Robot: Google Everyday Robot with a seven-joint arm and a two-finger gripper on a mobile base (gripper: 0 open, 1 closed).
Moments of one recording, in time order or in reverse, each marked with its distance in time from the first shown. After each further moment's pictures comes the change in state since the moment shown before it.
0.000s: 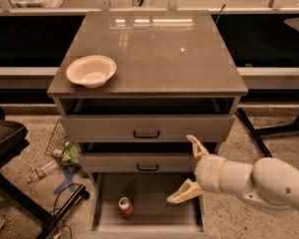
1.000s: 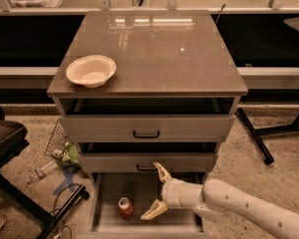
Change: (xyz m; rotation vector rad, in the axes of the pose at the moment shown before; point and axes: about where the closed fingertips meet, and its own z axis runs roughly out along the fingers) arm 0.103 0.079 0.165 -0.130 -0.158 0.003
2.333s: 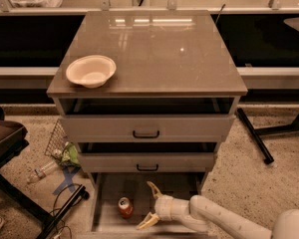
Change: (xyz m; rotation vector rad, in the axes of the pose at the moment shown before) arm 0.147 0.043 0.095 -0.065 -0.136 0.200
